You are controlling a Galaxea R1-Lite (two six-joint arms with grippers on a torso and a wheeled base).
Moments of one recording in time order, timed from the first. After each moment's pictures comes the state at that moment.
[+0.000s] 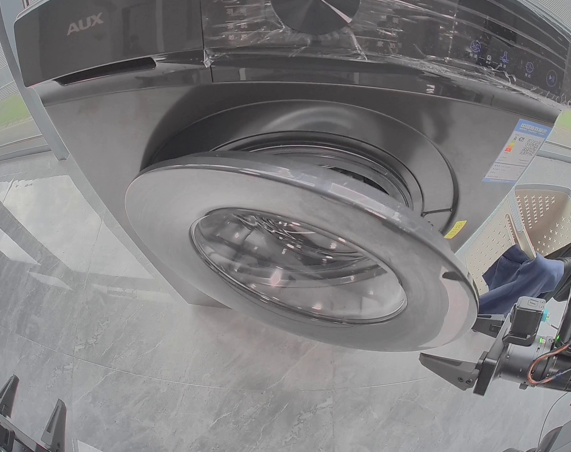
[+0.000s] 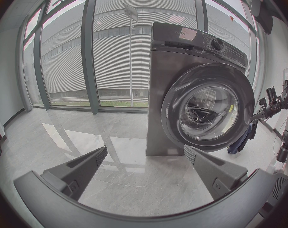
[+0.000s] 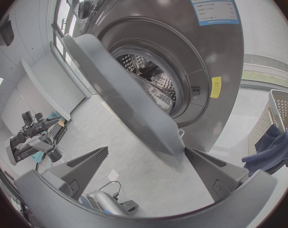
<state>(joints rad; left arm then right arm) -0.01 0.02 -0.02 0.00 -0.01 -0.02 0.55 1.32 -0.14 -0.90 0.15 0.11</state>
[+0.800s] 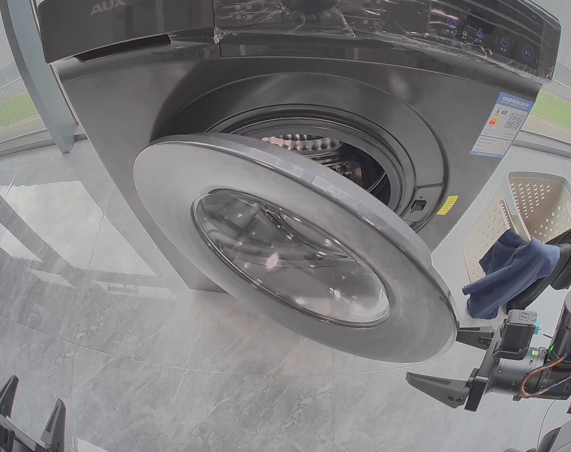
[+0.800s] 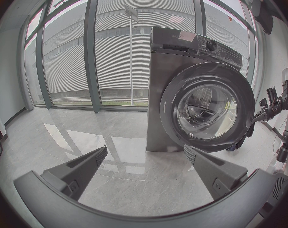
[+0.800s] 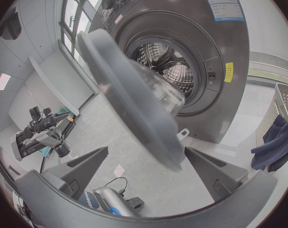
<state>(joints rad) 0.00 0.02 -0.02 0.00 -0.01 -0.02 0.65 1.34 -0.13 -0.91 0.14 0.13</state>
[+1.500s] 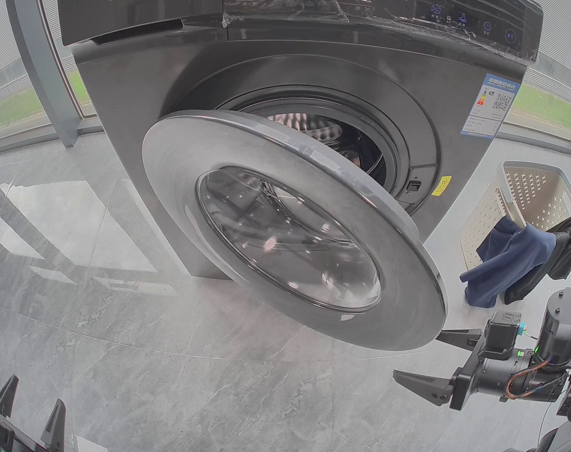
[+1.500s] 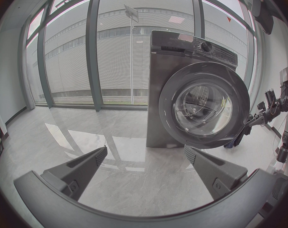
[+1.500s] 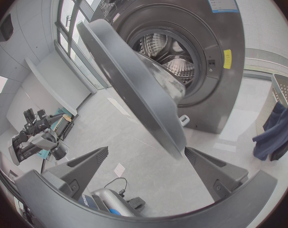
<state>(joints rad) 0.00 0.02 -0.02 0.00 -0.01 -0.02 0.68 1.43 -0.14 -0.97 0.09 0.16</state>
